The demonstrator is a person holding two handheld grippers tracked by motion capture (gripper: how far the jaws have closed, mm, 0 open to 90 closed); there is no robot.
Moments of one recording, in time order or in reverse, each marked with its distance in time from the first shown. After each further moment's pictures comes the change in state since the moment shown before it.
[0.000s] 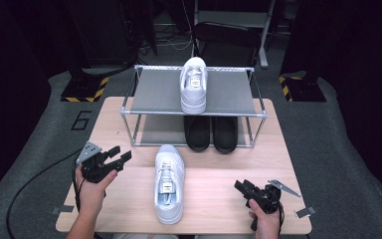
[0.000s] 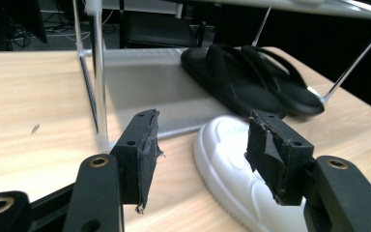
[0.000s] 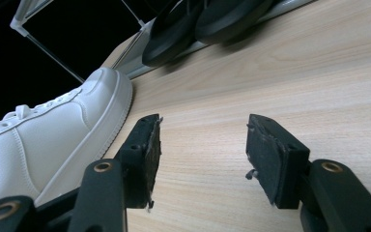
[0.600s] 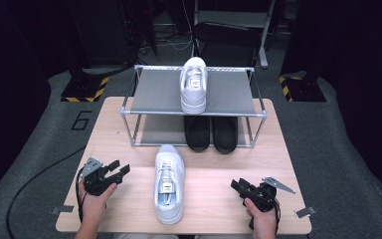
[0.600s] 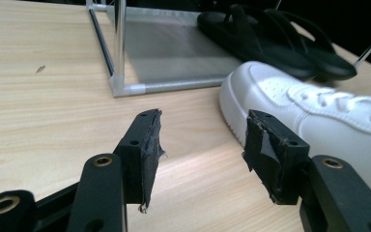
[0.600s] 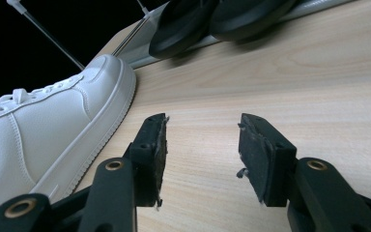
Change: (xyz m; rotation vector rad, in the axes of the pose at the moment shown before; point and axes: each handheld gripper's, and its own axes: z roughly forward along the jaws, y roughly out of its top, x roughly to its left) left arm 0.021 -0.059 0.010 0.031 0.024 -0.025; right arm 0.013 0.004 0.008 0.032 -0.013 -0.101
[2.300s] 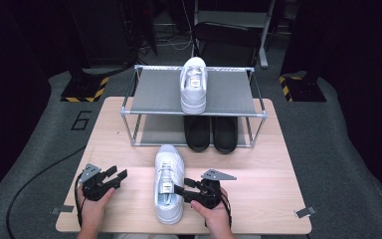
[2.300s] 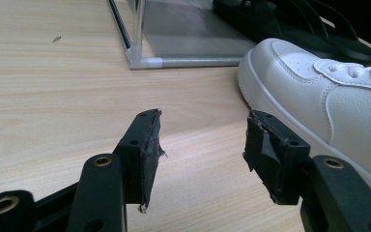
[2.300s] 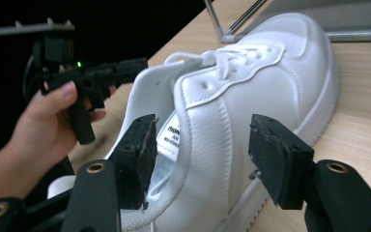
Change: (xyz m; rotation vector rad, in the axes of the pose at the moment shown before) left arm 0.009 -0.019 -0.003 0.016 0.032 -0.032; right arm 0.141 -0.006 0.077 0.176 0.284 -0.188
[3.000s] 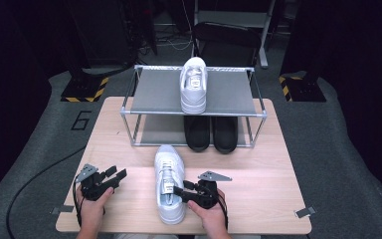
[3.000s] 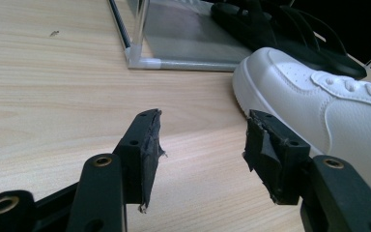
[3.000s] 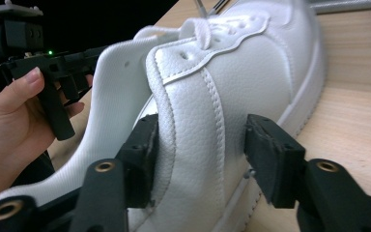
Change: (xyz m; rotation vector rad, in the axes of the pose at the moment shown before) left arm 0.005 -0.001 -0.001 -0.022 -0.028 -0.074; right arm -0.007 -0.011 0.012 0.043 -0.051 0.037
